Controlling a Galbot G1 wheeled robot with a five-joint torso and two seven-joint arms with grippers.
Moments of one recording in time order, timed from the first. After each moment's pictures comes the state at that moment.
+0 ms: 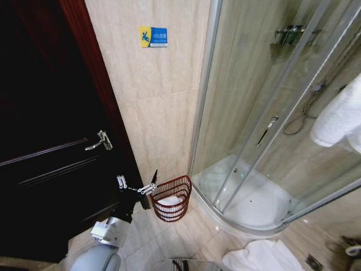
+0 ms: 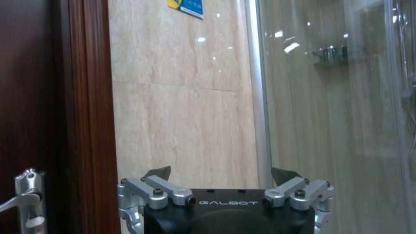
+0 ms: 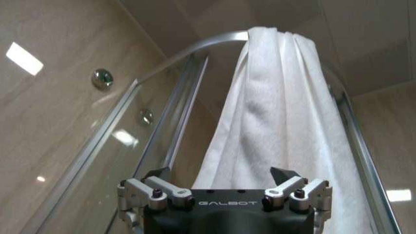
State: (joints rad) left arm 1.86 -1.47 -0.55 -2.50 -0.02 -0.02 0.13; right arm -1.72 1.34 1.54 2.50 0.68 0.32 -0.09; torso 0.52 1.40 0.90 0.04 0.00
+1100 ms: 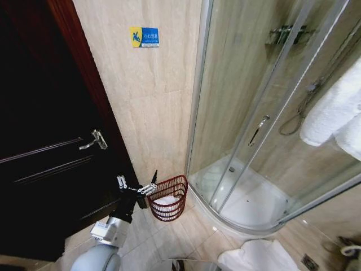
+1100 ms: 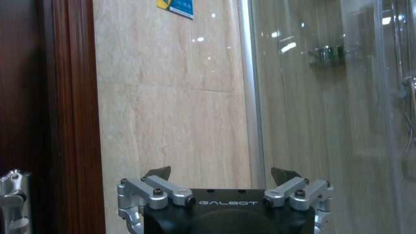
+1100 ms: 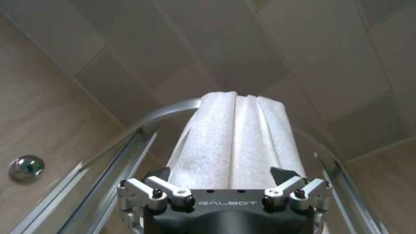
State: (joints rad) left arm 1.86 -1.47 -0.55 -2.50 -0.02 -0.02 0.13; right arm -1.17 0.54 1.61 2.05 1.00 0.09 0.05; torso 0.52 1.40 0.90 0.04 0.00
